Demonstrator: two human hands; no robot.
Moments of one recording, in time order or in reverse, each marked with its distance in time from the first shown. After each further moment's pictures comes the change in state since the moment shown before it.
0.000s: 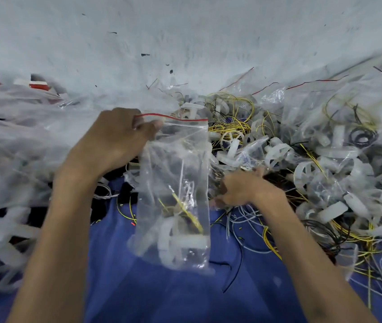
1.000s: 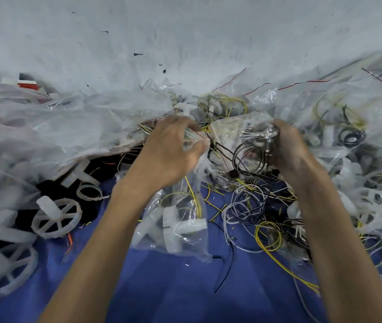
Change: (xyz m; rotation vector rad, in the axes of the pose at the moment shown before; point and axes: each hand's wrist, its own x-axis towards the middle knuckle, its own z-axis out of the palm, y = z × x) left_hand -0.006 0.044 0.060 -0.120 -0.067 0.187; right_hand -0.040 0.039 -0.061 1.619 0.565 0.076
